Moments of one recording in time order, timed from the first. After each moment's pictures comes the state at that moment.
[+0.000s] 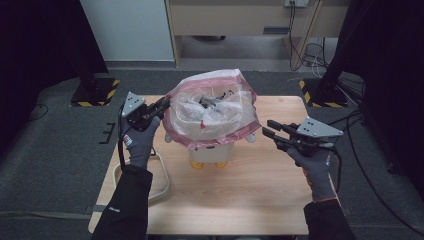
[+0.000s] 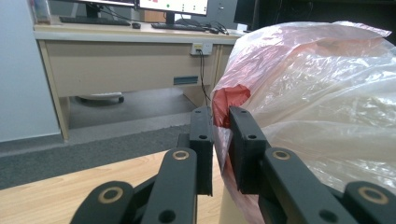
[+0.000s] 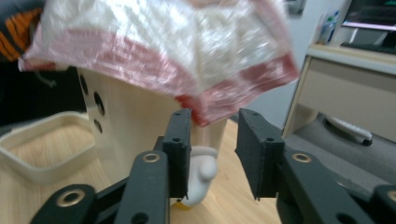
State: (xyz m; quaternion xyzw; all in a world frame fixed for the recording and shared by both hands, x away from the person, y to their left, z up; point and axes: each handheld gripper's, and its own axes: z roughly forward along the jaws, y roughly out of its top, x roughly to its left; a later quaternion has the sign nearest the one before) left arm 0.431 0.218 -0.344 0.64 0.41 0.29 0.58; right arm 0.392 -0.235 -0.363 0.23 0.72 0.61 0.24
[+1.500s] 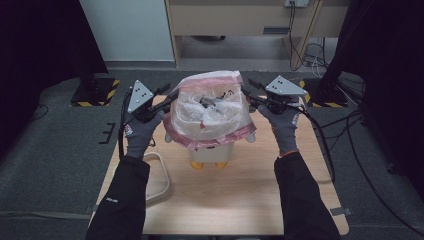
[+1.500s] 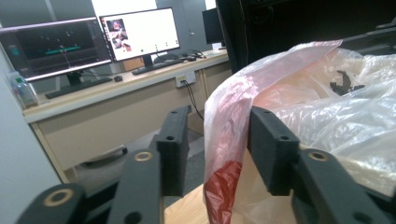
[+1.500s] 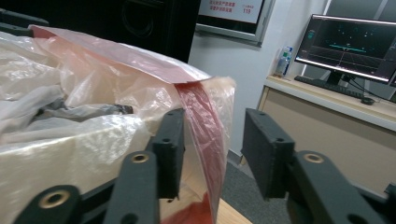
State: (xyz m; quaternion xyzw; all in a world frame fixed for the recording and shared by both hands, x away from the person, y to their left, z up) left arm 0.453 0.210 -0.324 0.68 0.27 0.36 0.58; right arm 0.494 -0.164 -0.329 0.24 0.69 0.59 0.33
